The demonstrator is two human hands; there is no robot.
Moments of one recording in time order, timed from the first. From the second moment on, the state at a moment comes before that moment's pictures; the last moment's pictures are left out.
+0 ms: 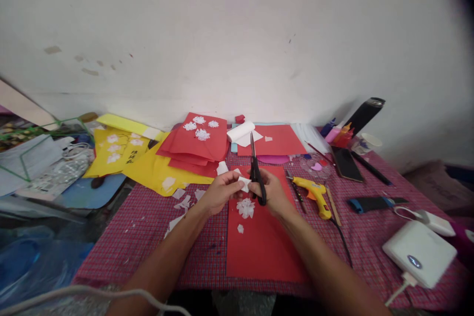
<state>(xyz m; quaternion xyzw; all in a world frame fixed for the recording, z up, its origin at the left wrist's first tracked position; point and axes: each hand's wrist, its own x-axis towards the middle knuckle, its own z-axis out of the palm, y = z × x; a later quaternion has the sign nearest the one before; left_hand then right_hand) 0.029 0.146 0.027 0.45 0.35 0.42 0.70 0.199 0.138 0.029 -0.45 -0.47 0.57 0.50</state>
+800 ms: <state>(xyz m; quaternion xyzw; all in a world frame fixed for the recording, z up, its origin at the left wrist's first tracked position) 0.017 0.164 0.022 0.15 0.27 0.55 0.78 0.206 0.131 0.036 -0.30 -0.44 0.73 0.43</state>
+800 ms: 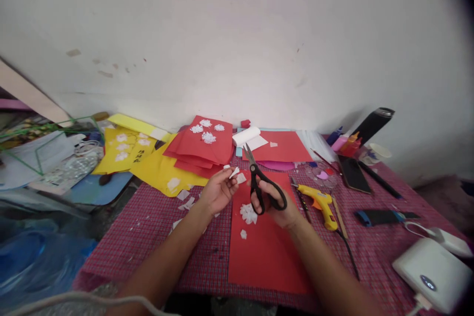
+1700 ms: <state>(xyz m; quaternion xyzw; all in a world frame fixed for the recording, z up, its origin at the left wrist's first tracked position) 0.002 0.178 0.018 0.13 0.24 0.66 0.70 0.205 0.121 0.041 -0.28 -0.56 0.72 0.30</state>
